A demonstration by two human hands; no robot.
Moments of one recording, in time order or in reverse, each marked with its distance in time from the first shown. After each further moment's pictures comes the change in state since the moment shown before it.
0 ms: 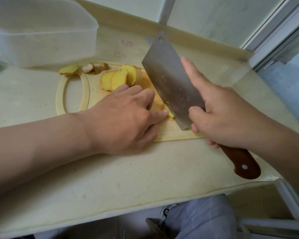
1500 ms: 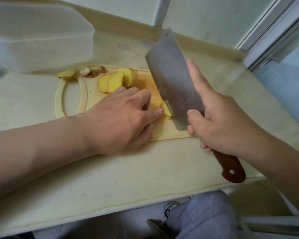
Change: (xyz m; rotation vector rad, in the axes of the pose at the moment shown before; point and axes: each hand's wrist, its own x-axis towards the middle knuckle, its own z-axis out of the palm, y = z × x) left_hand -0.001 0.001 -0.002 -0.020 0.037 0.049; right_hand -0.017 0.006 0.009 0.114 0.076 0.011
